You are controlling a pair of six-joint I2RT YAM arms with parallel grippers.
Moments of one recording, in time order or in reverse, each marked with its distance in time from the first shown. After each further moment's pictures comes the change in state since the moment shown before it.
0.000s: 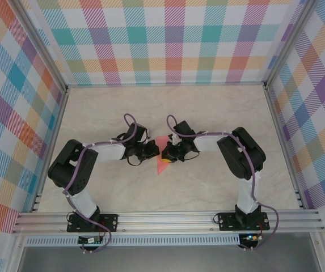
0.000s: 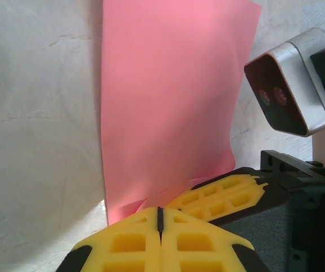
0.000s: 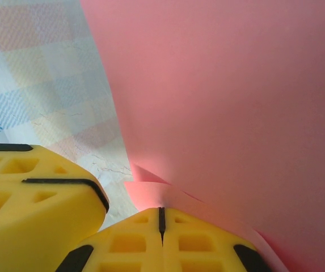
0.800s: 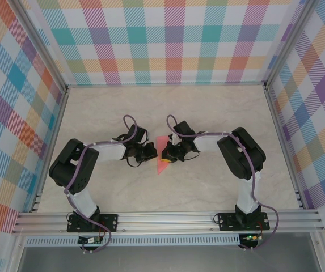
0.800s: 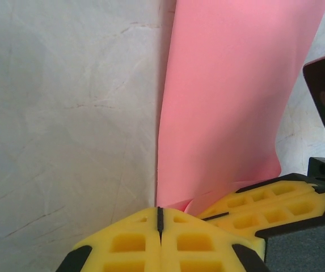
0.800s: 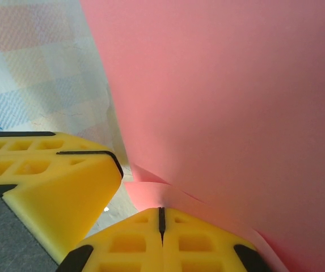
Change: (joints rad) left arm 0.001 0.011 0.000 -0.059 -0.068 0.005; right arm 0.000 0.000 0.000 0.000 0.002 0.000
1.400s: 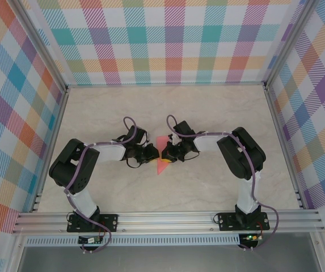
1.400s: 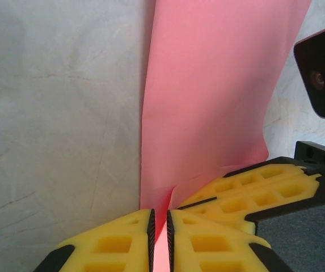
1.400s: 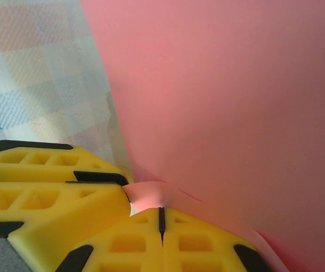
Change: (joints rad) left arm 0.002 0.003 -0.020 0.035 0.074 -0.031; right arm 0.000 0.000 0.000 0.001 0.002 0.000
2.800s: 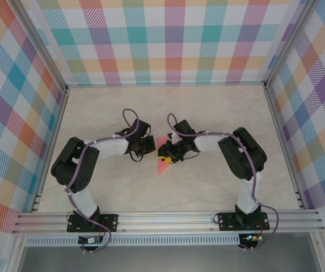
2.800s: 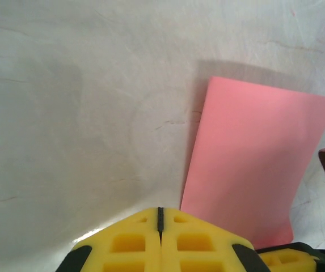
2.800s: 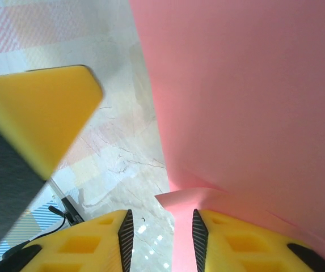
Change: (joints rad) left arm 0.000 0.005 0.137 -0.159 -0.291 -0.004; right arm -0.001 -0.010 0.000 0.024 -0.045 0.034
